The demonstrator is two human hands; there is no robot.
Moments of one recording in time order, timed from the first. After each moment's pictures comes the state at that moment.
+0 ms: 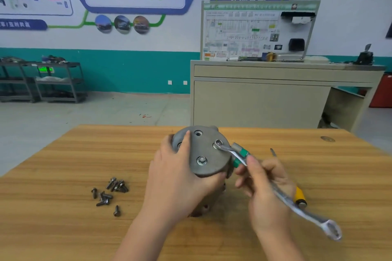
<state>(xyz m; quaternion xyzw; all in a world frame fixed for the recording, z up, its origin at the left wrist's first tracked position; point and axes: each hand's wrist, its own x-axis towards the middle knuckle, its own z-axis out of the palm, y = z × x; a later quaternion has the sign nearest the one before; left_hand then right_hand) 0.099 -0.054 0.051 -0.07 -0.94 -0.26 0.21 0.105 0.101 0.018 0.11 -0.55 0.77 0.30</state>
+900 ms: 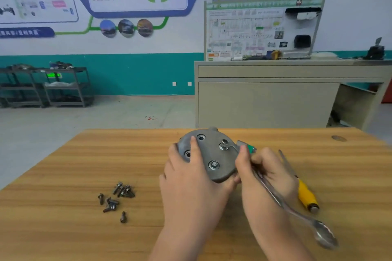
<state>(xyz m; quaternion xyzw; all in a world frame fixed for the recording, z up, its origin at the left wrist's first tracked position) 0.098 -0.028 0.042 0.01 -0.95 -0.20 0.25 0.101 0.078 0.038 0.11 -0.66 0.54 0.51</state>
